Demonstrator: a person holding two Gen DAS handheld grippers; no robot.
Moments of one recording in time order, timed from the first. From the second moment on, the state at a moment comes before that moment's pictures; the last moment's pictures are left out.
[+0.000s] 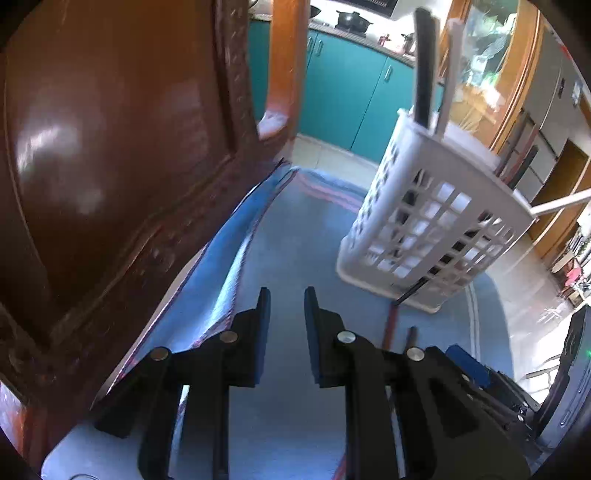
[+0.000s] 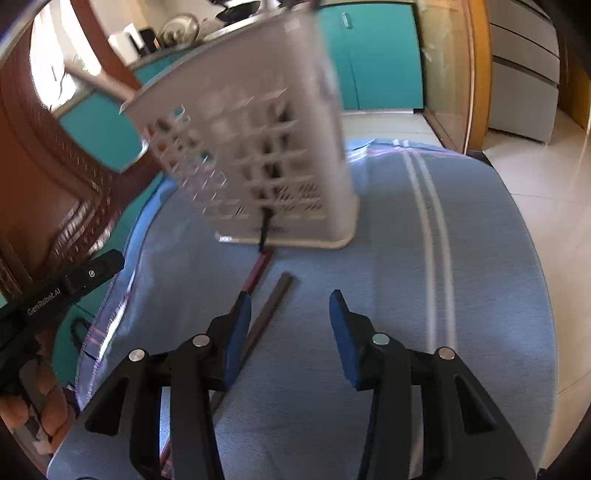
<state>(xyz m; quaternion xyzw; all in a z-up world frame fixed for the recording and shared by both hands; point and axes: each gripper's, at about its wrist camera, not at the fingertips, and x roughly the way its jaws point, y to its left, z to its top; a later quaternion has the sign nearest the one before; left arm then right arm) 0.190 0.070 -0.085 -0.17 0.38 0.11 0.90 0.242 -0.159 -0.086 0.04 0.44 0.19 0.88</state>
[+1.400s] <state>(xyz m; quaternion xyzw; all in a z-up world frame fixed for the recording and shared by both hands) 0.197 -0.039 -0.134 -0.05 0.46 -0.05 0.89 0.268 -0.179 -0.101 -0.02 0.49 0.16 0.86</state>
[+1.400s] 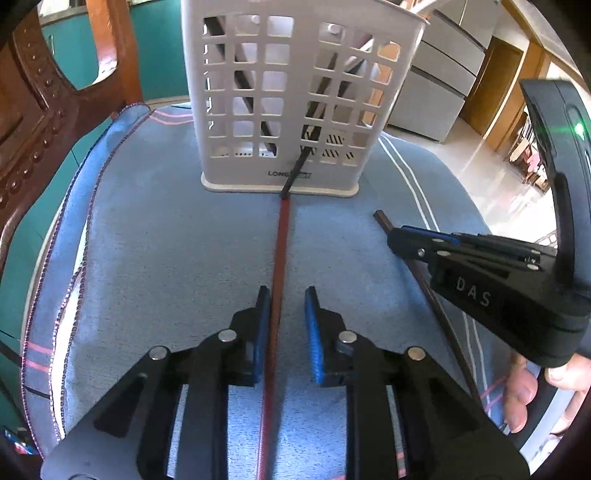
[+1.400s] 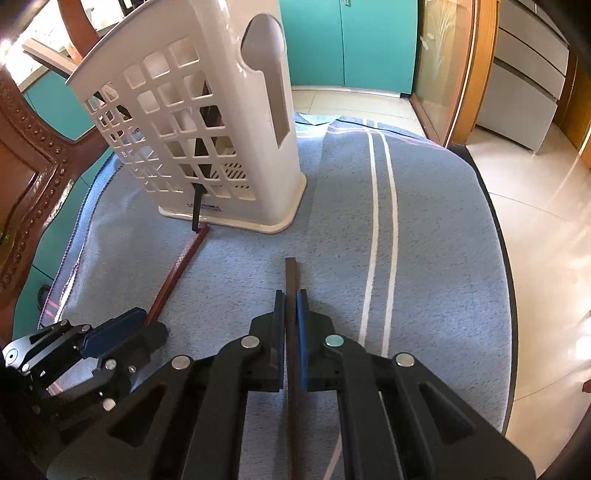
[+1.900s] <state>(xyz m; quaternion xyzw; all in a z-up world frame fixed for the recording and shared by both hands) 0.180 -0.054 -0.136 0.01 0.48 -0.06 0.88 0.261 -0.180 -0.098 -0.02 0.49 0.16 0.86</state>
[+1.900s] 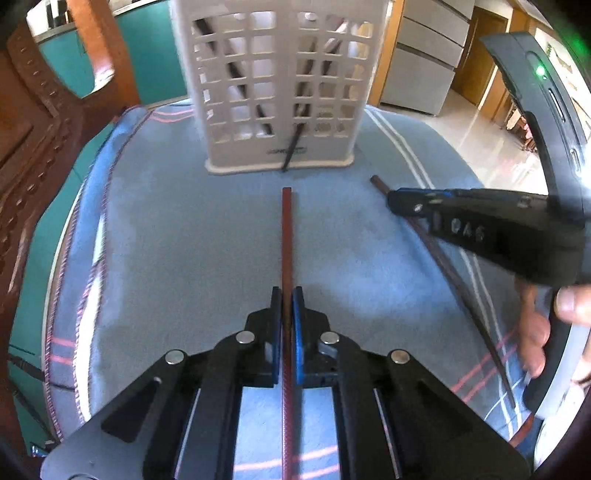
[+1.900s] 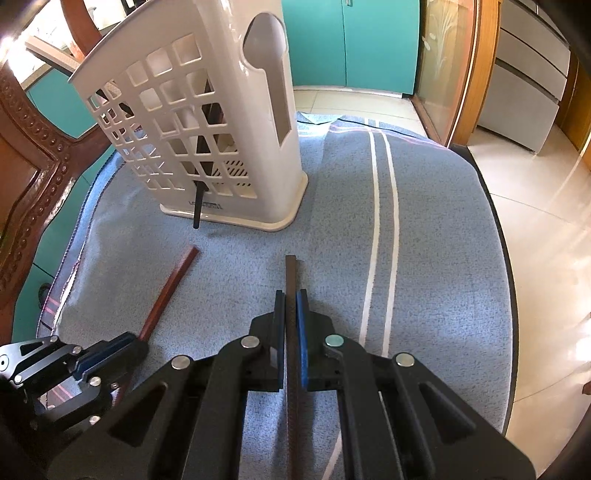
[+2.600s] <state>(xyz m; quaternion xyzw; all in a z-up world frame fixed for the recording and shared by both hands) 0.229 -0.024 -0.136 -0.02 0.46 0.06 0.89 0.252 -0.179 -0.092 -0.03 0.48 0.15 0.87</state>
